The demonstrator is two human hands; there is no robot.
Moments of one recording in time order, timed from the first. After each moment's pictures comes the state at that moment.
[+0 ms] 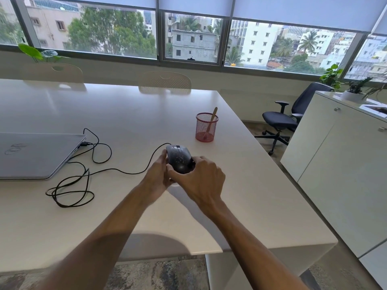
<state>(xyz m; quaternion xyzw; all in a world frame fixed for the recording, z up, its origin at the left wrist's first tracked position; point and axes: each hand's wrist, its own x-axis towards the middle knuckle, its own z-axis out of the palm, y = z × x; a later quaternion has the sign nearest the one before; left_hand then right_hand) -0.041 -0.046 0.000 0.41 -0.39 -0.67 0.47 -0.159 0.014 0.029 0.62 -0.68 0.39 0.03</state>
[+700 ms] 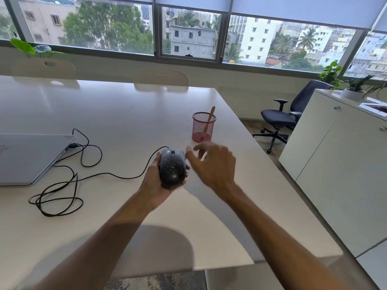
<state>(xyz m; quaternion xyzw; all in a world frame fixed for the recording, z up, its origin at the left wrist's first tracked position) -0.060 -0.052 0.000 0.31 -0.24 -0.78 0.49 -0.204 -0.025 0.055 0.65 -0.64 0.40 0.02</state>
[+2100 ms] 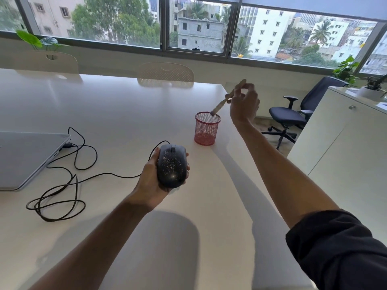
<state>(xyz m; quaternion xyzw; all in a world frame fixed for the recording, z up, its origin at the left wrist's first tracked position) -0.060 -0.060 0.021 0.30 -0.31 -0.78 0.46 -0.283 -0.203 0.113 0.45 -0.61 0.65 -0.04</state>
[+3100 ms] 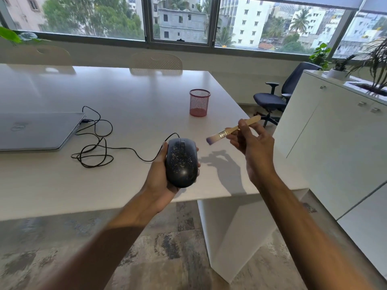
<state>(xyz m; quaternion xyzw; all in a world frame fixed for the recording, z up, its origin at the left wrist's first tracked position) -0.046 0.120 0.039 0.28 -0.30 -0.80 0.45 -0.236 0.122 0.078 0.37 -0.47 0.71 -0.37</state>
